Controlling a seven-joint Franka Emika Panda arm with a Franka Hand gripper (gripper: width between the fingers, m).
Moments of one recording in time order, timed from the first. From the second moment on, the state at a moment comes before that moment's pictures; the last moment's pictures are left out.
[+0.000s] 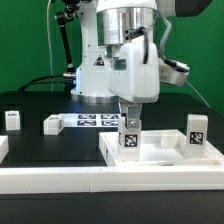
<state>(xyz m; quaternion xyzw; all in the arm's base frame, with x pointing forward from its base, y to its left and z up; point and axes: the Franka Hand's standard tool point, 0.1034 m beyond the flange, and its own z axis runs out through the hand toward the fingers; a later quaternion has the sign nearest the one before) 0.616 0.007 0.081 -0.69 0.72 -0.03 0.06</state>
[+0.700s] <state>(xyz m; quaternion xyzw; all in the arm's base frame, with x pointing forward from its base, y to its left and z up) 0.618 0.005 0.080 -0.62 0.78 -0.02 0.07</state>
